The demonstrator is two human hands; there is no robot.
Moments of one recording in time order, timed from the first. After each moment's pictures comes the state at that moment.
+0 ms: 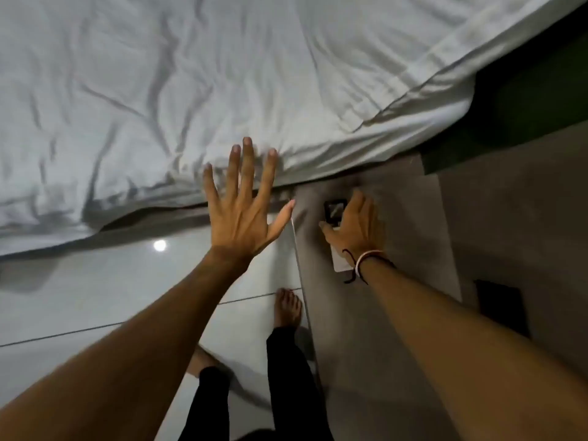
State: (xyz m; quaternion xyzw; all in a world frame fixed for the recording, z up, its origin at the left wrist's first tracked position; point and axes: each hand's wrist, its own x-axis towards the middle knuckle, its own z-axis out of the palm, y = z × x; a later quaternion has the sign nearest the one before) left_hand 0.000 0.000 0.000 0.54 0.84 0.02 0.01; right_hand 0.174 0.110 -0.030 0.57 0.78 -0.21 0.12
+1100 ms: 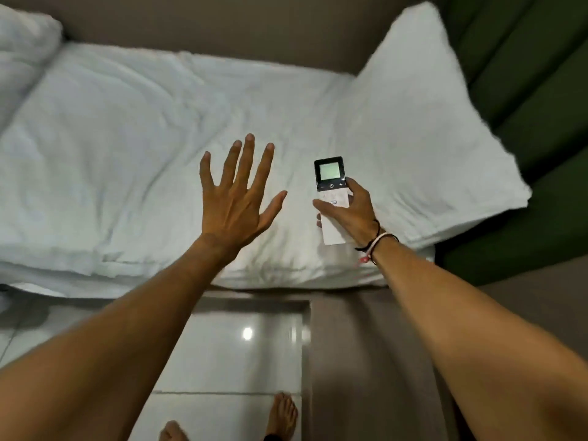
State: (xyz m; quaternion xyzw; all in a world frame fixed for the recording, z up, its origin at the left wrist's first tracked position) left_hand -0.131 -0.009 0.252 0.47 0.85 0.08 -0.21; right_hand 0.023 0.165 0.249 0.36 0.68 -0.61 -0.18
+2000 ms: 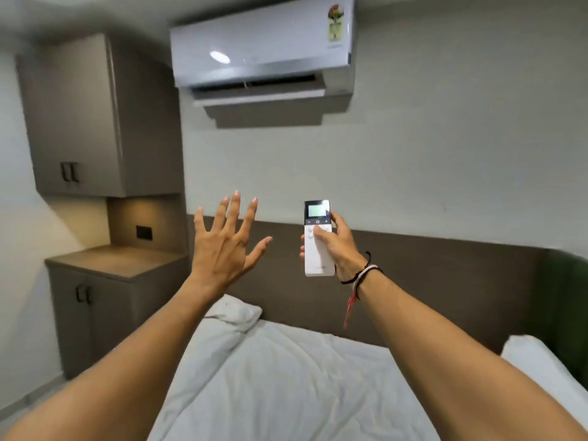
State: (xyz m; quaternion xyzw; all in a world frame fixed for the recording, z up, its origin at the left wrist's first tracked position) left_hand -0.318 -0.303 0.727 0.25 0.86 0.02 -0.44; right_hand -0.241 -0.093 0.741 0.00 0.65 -0.71 -0.28
